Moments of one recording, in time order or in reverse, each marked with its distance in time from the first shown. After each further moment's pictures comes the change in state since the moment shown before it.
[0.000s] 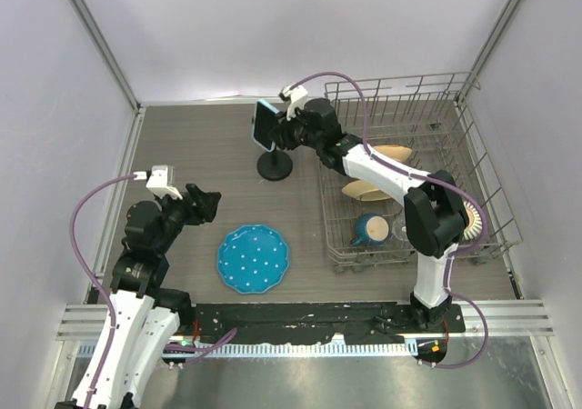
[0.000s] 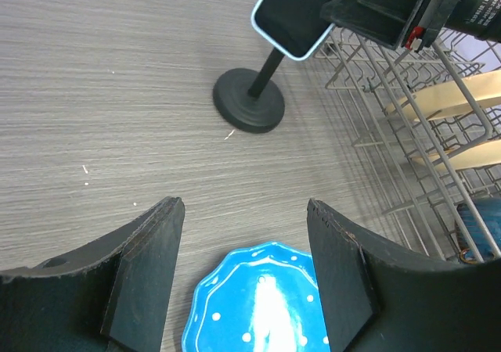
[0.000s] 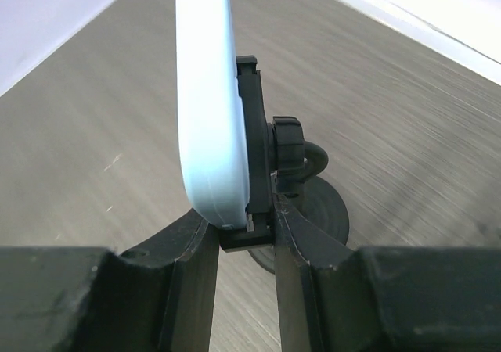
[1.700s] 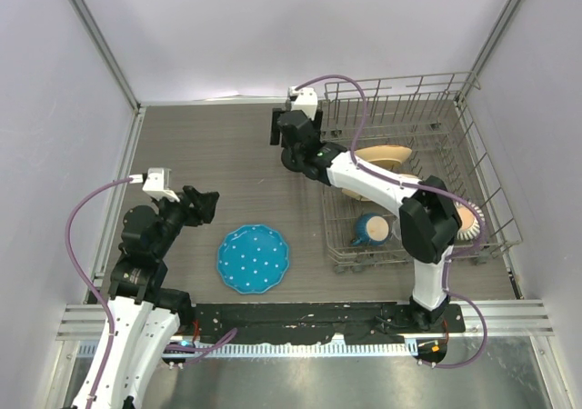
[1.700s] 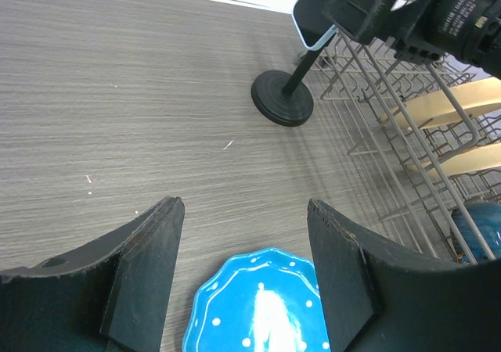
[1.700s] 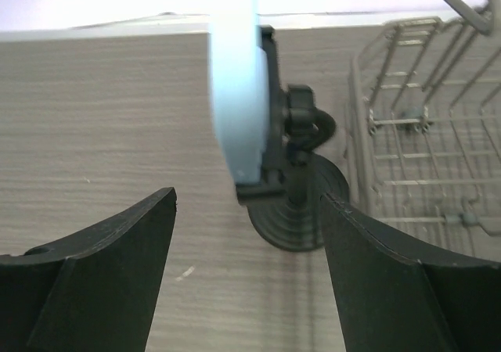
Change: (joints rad) left arm 0.000 -0.046 0.000 -0.002 -0.010 0.006; right arm 0.158 0.000 0.044 -0.108 0.901 0.319
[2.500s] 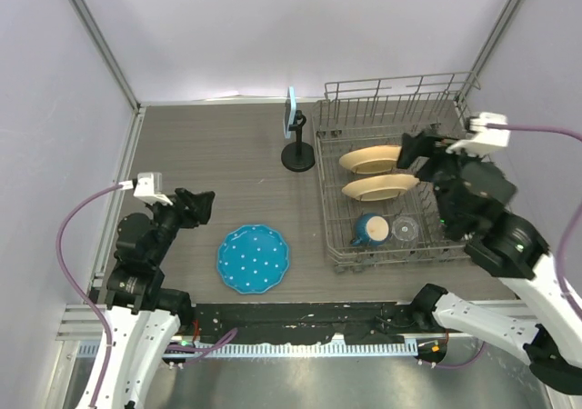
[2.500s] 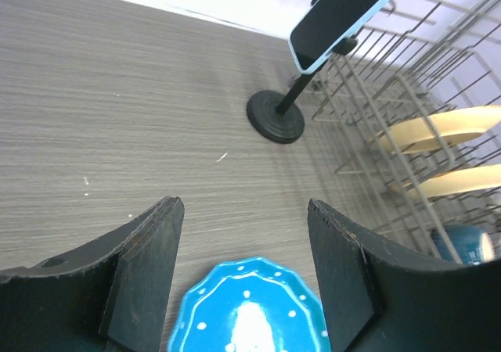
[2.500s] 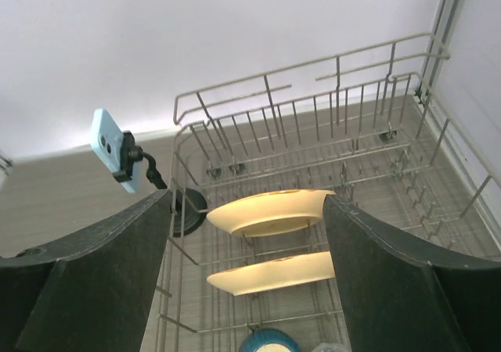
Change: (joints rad) left arm 0.000 -0.065 0.002 -0.020 -0.043 -0.037; right arm 0.021 -1.081 -0.324 -0.455 0.214 -0.154
